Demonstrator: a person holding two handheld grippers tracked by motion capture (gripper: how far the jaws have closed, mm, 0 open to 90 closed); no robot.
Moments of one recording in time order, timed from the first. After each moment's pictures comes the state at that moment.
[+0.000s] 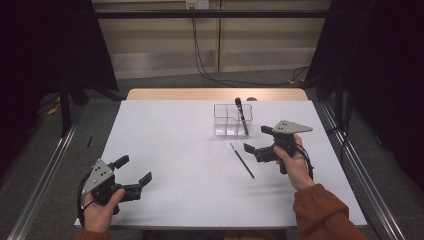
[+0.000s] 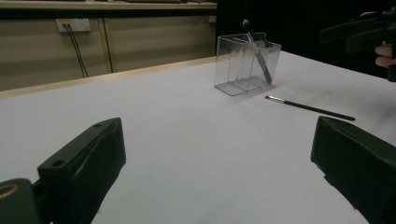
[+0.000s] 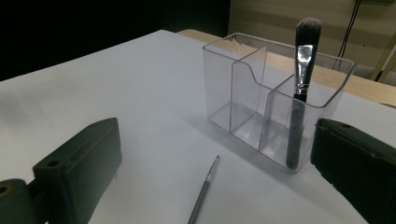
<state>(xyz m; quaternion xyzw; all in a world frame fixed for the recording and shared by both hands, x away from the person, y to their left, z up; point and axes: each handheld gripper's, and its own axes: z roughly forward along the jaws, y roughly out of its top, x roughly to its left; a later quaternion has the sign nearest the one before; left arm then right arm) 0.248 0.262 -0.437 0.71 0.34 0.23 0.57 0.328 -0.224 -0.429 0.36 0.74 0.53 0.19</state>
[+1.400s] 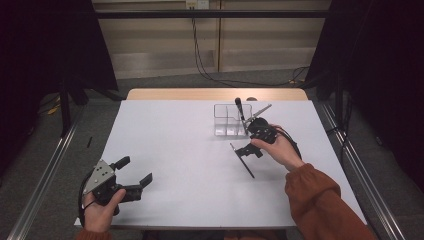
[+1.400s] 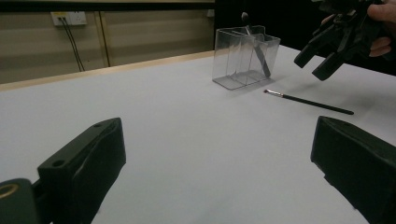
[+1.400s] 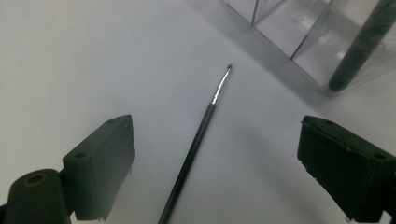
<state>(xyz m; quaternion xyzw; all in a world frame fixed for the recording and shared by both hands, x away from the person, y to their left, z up) 0.250 0.261 -0.441 0.72 0.34 0.22 0.56 0.385 -0.183 -0.426 0.39 0.88 0.26 0.03</state>
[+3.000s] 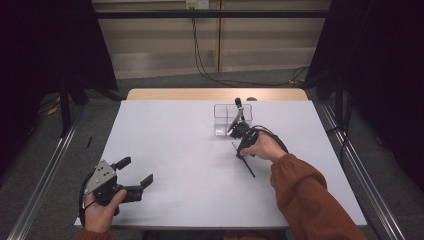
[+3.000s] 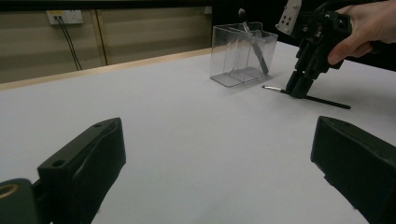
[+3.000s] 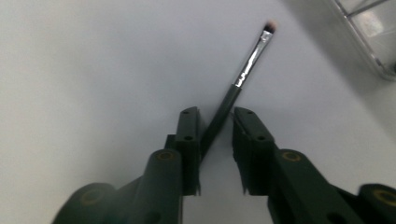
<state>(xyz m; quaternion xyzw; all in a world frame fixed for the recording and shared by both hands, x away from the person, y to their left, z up) 0.250 0.260 -0.441 0.72 0.34 0.22 0.56 0.408 -0.143 -0.450 0.37 0.93 0.08 0.01</state>
